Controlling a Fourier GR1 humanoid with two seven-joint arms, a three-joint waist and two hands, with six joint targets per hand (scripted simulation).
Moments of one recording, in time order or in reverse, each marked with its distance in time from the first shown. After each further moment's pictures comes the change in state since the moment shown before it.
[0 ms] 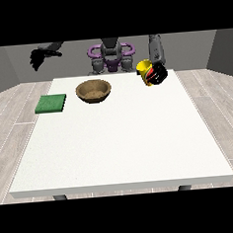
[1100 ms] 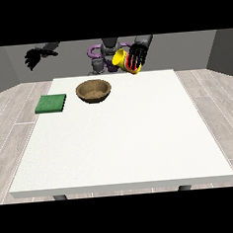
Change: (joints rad) left arm -0.362 0.004 -0.352 0.016 -0.614 0.053 0.762; right arm -0.053 -0.042 -0.027 0.205 0.001 0.071 -0.066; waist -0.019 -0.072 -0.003
